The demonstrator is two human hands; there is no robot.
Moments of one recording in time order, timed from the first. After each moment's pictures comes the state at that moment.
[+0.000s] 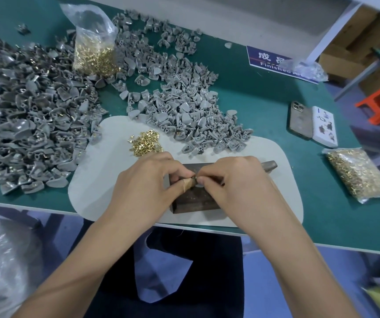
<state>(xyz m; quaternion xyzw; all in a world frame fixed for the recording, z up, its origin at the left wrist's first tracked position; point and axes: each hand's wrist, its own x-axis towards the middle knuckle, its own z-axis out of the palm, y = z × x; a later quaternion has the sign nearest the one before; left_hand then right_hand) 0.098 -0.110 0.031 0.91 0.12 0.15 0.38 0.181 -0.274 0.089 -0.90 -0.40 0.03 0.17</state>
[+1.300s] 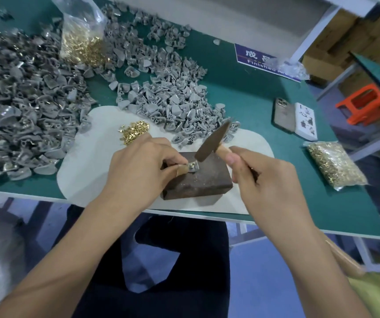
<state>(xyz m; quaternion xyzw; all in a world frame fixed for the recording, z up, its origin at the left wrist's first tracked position) 0.104 -0.113 0.037 0.93 0.10 0.18 0.32 0.157 -0.322 0.097 -0.92 -0.27 -0.06 0.27</state>
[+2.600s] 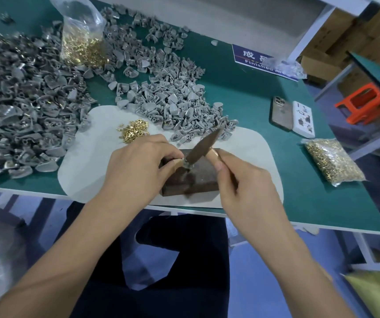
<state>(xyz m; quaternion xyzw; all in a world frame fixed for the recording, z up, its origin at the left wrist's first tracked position) 0.099 -0.117 0.038 0.94 0.09 0.19 0.27 0.141 -0.318 0.082 -0.92 -0.27 -0.05 0.27</state>
